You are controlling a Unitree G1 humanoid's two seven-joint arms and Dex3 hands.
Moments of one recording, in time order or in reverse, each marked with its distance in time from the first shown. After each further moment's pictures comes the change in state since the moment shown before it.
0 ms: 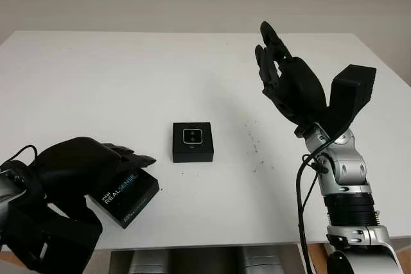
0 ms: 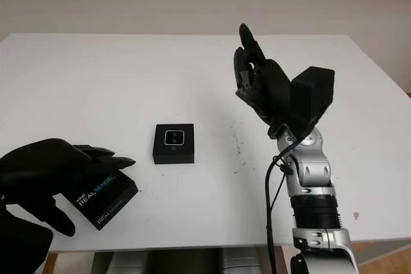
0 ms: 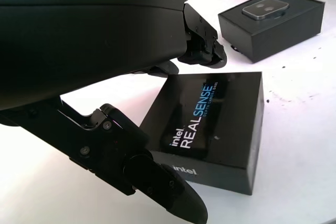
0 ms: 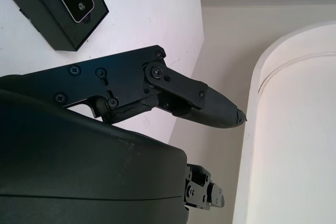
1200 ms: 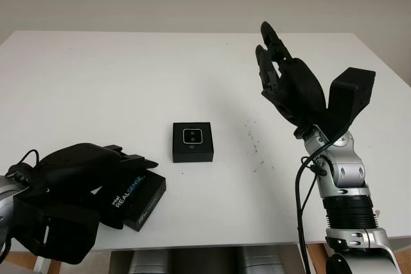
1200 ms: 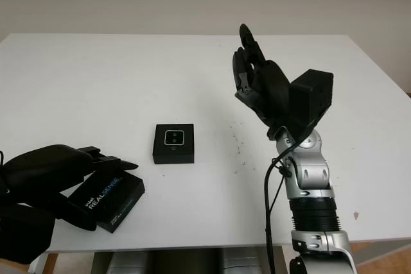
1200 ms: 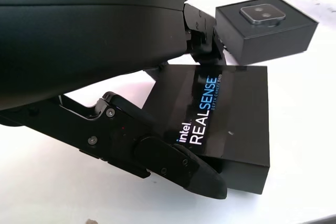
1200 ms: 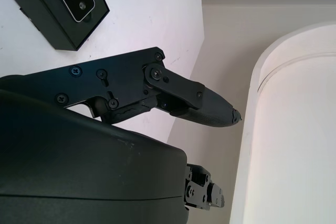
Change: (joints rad) left arm -0.007 -0.068 -0.037 0.065 -0.150 0.067 -0.017; right arm 0.012 0.010 0.003 -0.012 -0.020 -0.016 -0.007
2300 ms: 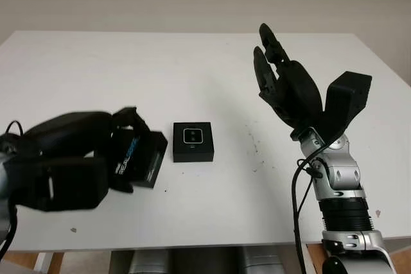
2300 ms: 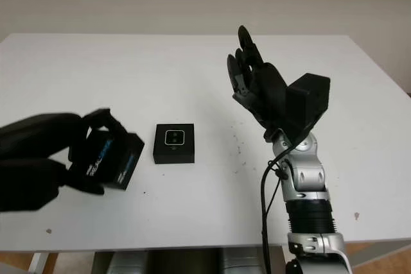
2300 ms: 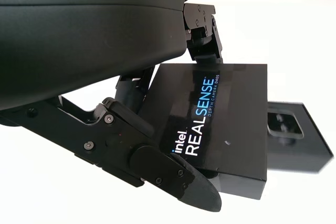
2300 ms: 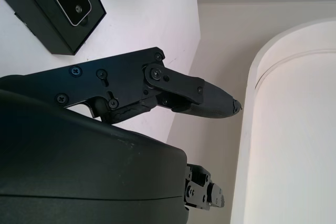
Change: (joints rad) left arm -0.292 -0.031 -0.041 -0.228 0.017 0.657 -0.080; right arm 0.014 0.031 0.008 0.005 -0.004 -0.024 -0.020
